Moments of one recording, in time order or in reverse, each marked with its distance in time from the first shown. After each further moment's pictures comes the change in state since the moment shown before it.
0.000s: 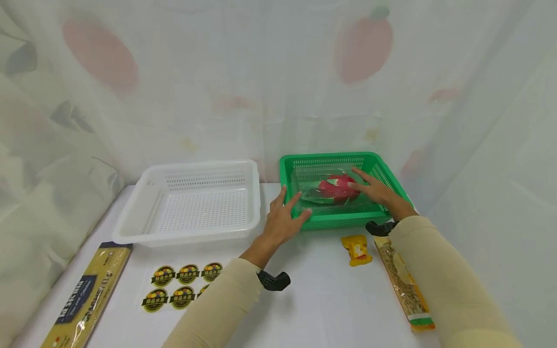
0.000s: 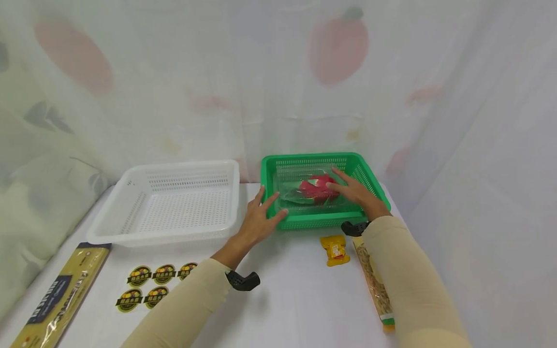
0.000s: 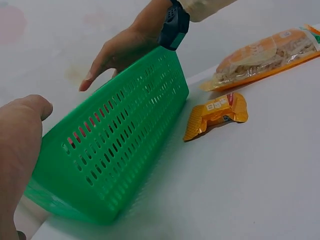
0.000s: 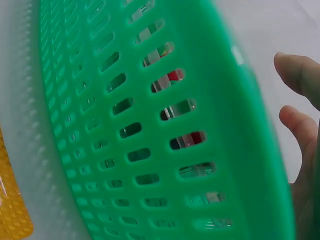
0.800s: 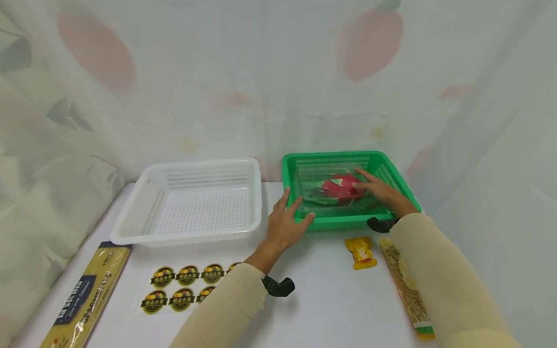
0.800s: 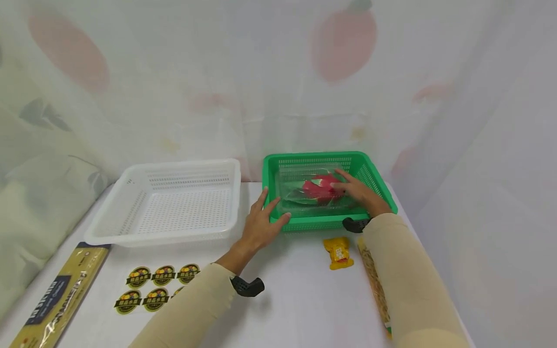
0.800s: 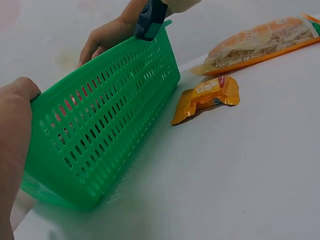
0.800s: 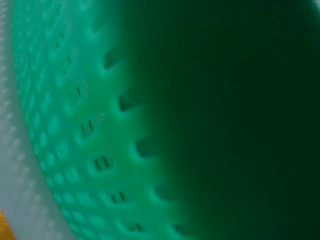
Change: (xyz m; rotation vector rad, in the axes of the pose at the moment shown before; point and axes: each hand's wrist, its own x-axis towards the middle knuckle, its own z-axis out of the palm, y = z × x) left_hand -0.004 -0.015 0.016 0.052 0.066 0.024; right_hand 0.009 0.004 0.005 0.314 -0.104 0.091
